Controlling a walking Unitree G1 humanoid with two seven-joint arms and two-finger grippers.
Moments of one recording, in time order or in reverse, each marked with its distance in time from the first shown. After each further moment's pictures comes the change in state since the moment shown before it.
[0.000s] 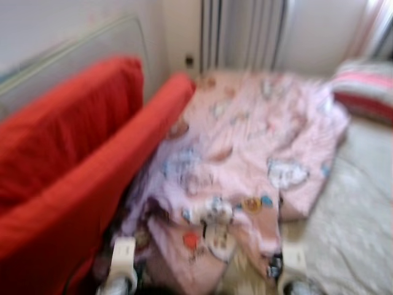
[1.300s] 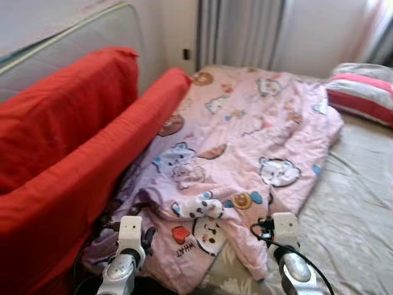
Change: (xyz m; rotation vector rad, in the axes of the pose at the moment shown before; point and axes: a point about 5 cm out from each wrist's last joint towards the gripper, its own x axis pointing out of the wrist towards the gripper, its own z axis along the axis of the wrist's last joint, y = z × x) left arm 0.003 -0.014 0.039 0.006 -0.255 -0.054; right arm 0.004 0.020 0.073 -0.100 -0.399 0.082
